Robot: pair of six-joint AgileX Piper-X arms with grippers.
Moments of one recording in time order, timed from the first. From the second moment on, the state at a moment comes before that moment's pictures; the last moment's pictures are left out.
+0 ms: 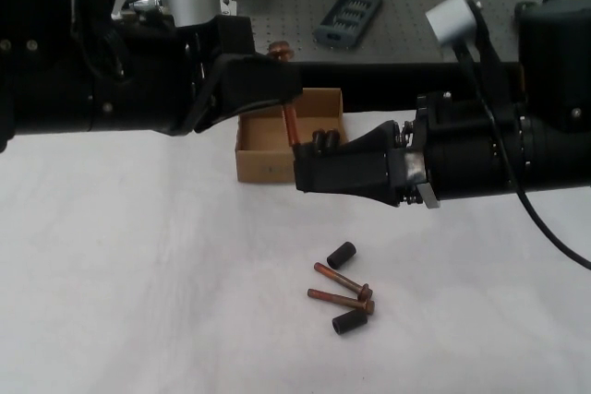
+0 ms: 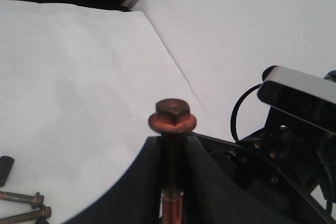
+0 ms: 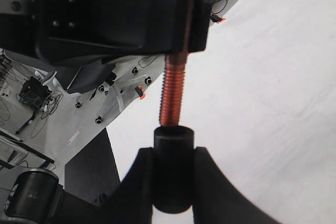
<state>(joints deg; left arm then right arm) -25.0 72.3 -54.3 -1.4 39.2 -33.6 37.1 75.7 -47.7 1.4 -45.7 21.0</state>
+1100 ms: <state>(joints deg) -25.3 72.3 -54.3 -0.6 41.8 -34.7 37.1 75.7 -47.7 -0.4 -47.8 21.0</state>
